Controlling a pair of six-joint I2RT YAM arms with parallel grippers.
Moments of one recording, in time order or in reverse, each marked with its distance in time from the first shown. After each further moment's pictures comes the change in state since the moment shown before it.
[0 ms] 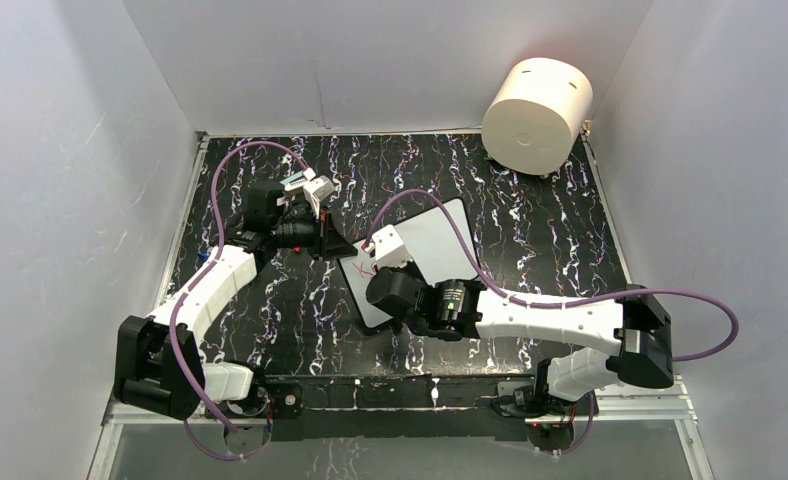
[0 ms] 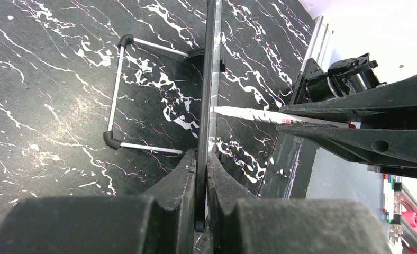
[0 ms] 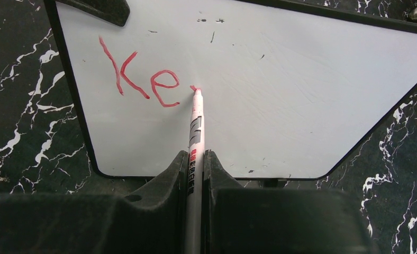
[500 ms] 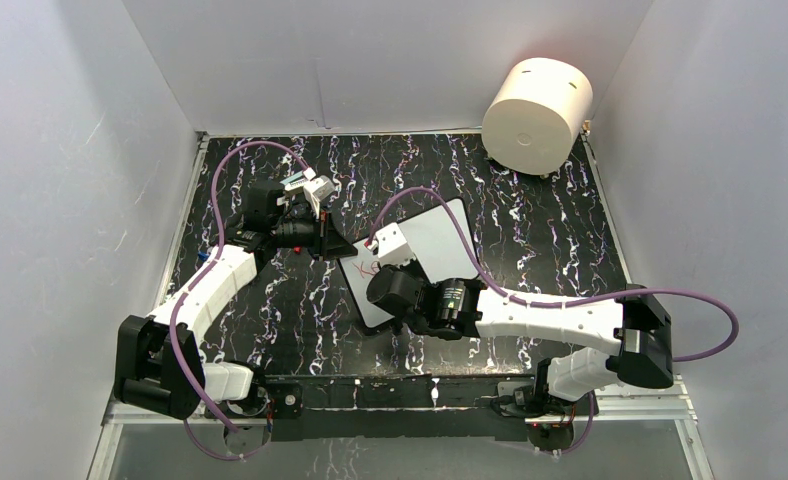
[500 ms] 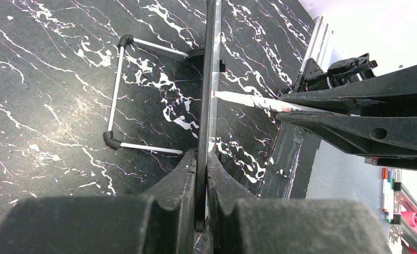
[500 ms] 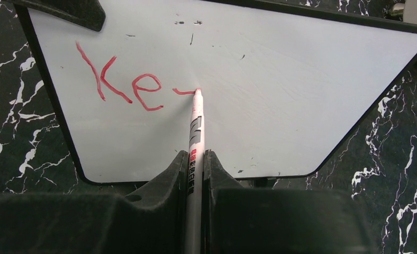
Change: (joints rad) left arm 0.000 0.002 0.002 0.000 0.000 0.000; right arm -0.007 0.000 0.000 -0.018 0.046 0.012
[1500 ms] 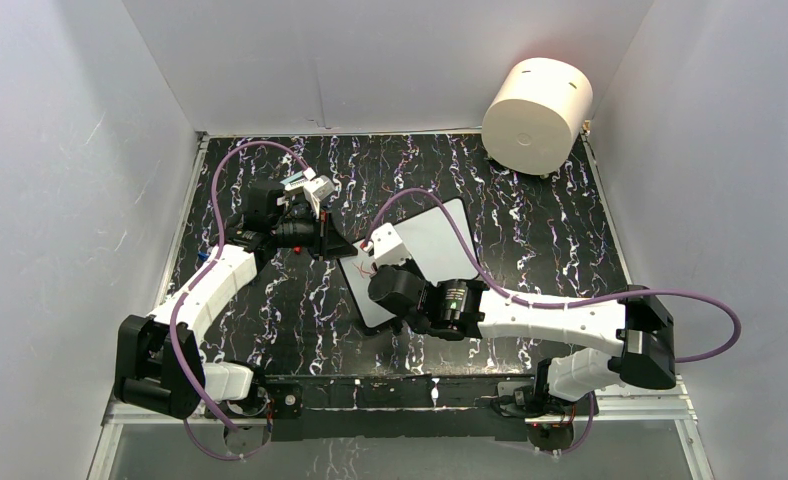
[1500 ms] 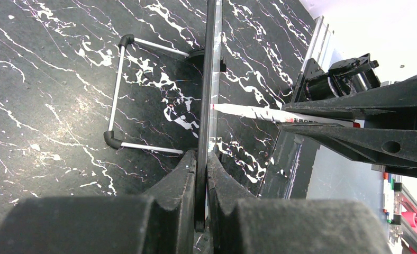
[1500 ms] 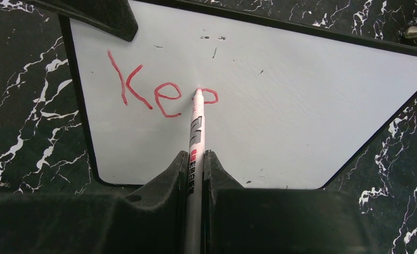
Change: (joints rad) left arm 0.000 0.002 0.000 0.000 -0.001 0.000; right arm -0.002 -0.012 -0.016 0.084 -0.046 -0.079
